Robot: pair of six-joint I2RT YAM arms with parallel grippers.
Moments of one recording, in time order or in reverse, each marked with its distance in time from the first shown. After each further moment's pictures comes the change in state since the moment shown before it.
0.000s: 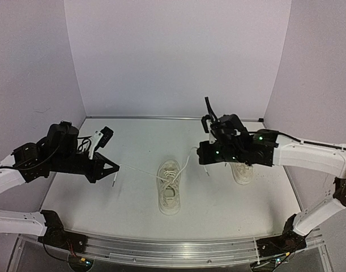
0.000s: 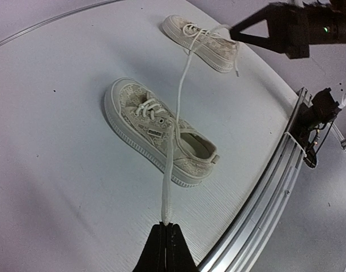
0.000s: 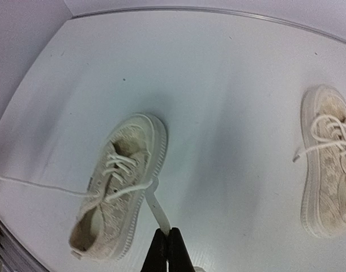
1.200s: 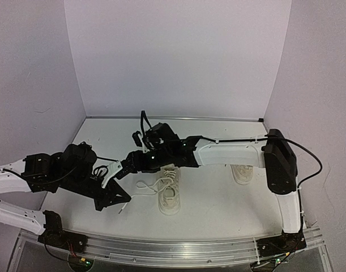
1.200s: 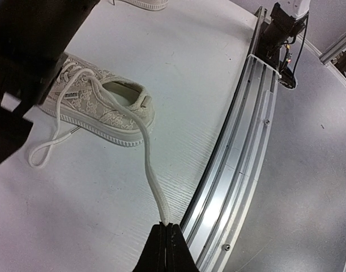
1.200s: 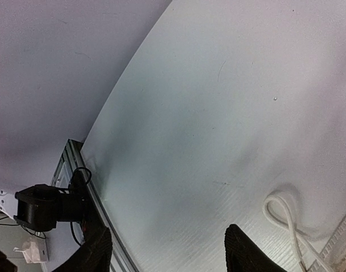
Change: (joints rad) left arm -0.311 0.052 -0.063 -0.010 -0.012 0.069; right arm 0.093 0.741 0.599 0.266 -0.558 0.136
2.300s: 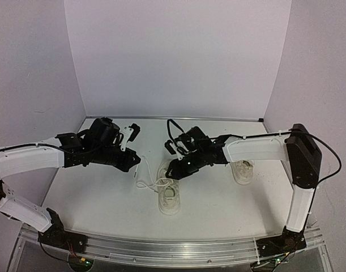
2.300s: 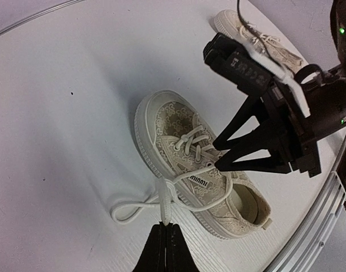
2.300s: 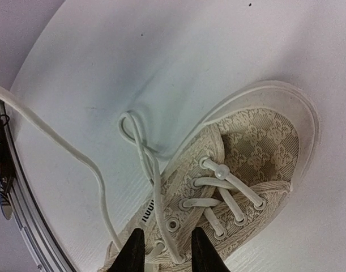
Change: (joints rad) left arm 0.293 0.385 0.174 0.226 -0.153 -0.140; right arm -0.161 -0.233 -0.377 -0.140 0.023 -0.332
